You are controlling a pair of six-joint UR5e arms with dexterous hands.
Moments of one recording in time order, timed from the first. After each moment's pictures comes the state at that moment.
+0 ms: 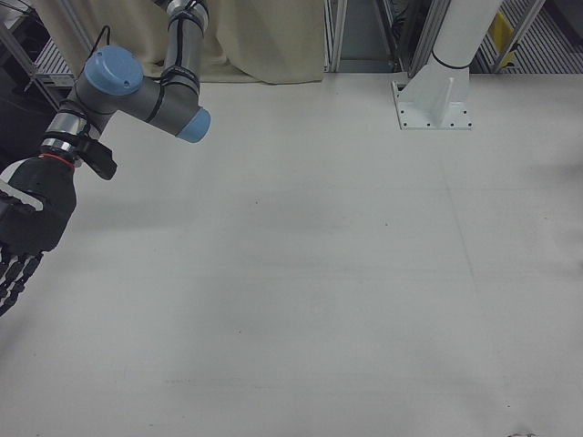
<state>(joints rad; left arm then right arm) -0.90 -1.82 -1.96 0.41 1.46 0.42 1.49 -1.43 1.46 -3.32 -1.41 0.08</state>
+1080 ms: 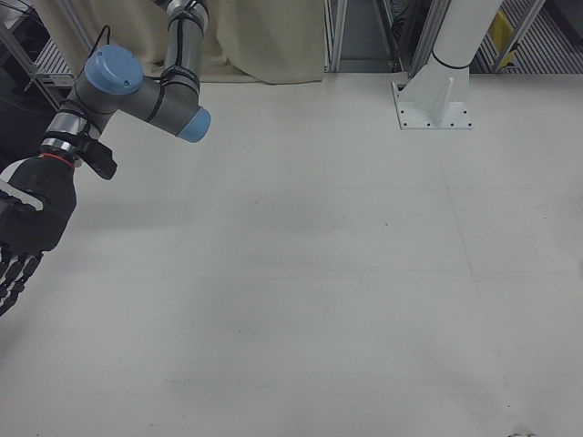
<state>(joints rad) -1.34 -1.89 -1.97 0.54 1.49 0.41 1.49 -1.43 1.47 -3.32 -1.41 0.08</state>
